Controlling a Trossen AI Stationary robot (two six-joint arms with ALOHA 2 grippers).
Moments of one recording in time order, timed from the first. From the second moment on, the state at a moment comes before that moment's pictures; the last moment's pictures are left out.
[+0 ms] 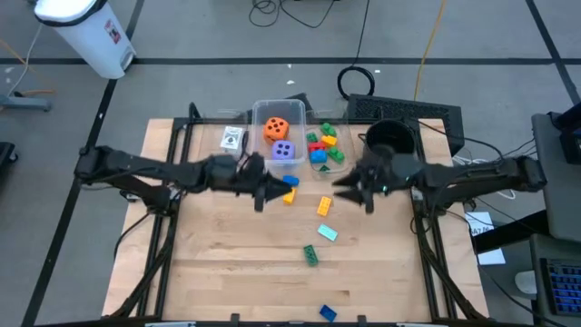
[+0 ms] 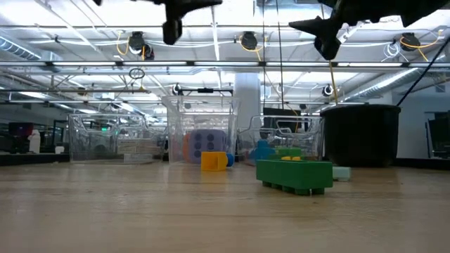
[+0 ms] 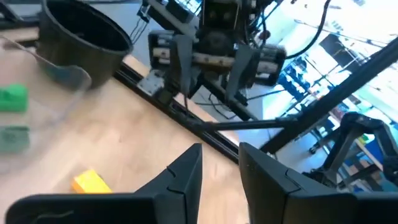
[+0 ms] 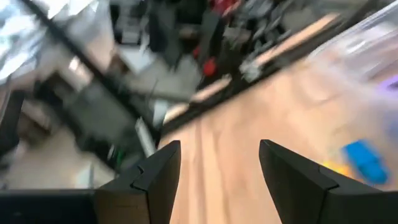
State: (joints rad) left arm -0.04 1.30 0.88 0.30 0.01 -0.68; right arm 0.00 0.92 0.59 0.21 -0.11 0.58
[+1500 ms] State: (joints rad) left arm -0.65 1.14 0.87 0.23 -0.51 -0.61; right arm 0.52 1.61 0.70 -0.05 0.57 0.85
